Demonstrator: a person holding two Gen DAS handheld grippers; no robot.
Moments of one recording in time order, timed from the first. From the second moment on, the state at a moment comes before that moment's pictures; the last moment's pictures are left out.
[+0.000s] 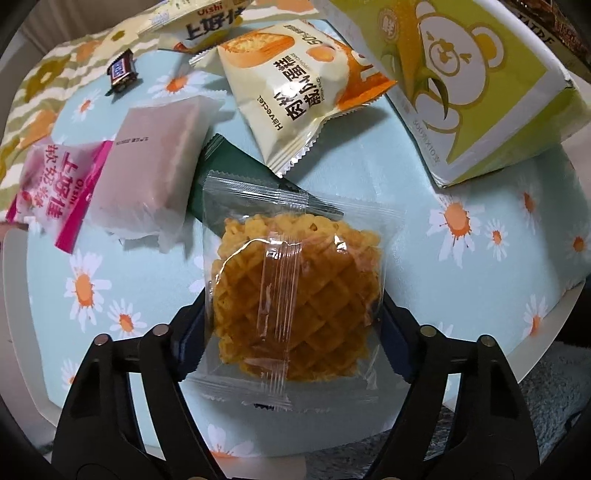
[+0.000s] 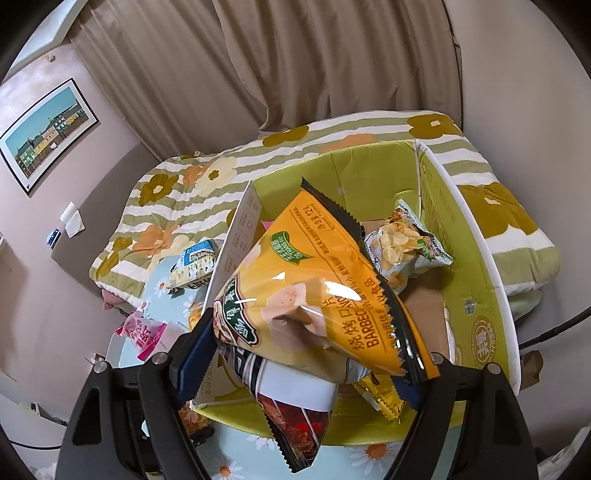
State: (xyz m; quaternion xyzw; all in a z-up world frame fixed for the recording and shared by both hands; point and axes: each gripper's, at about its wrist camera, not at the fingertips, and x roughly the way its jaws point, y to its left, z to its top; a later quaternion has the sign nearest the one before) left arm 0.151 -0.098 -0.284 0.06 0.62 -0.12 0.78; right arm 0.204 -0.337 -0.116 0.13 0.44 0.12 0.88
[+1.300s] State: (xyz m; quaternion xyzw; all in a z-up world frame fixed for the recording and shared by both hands) left arm 0.288 -0.240 -0.078 0.00 0.48 -0.20 0.86; right arm 0.217 -0.391 -0.069 0.09 0.41 0.09 0.90
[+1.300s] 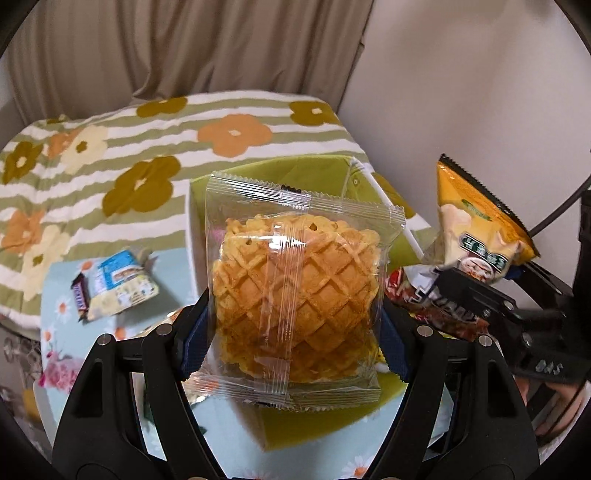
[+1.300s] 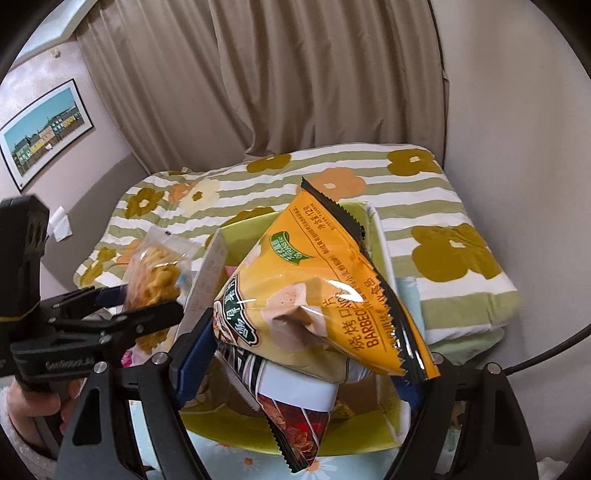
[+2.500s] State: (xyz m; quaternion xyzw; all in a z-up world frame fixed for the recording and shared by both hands) left arm 0.263 -0.223 -0.103 0.03 0.51 -0.16 0.84; right arm 0.213 -0.392 -0.097 -0.05 0.40 0.05 0.91
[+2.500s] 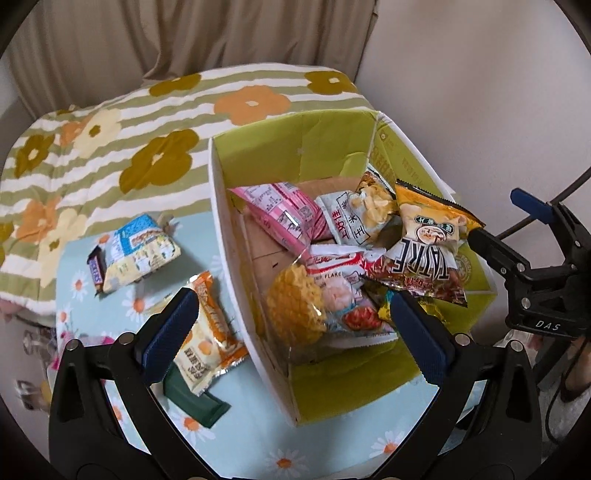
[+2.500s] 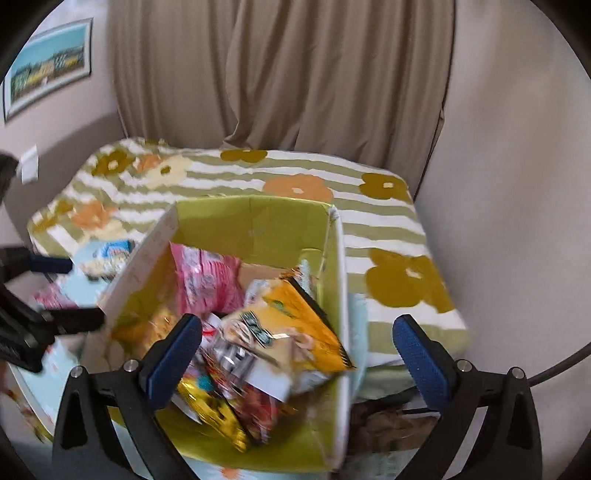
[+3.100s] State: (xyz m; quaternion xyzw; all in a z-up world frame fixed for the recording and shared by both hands) left arm 0.216 -0.155 -0.086 0.01 0.50 -0.07 0.86; right arm 0.198 -0.361 -0.075 0.01 0.41 0.14 0.90
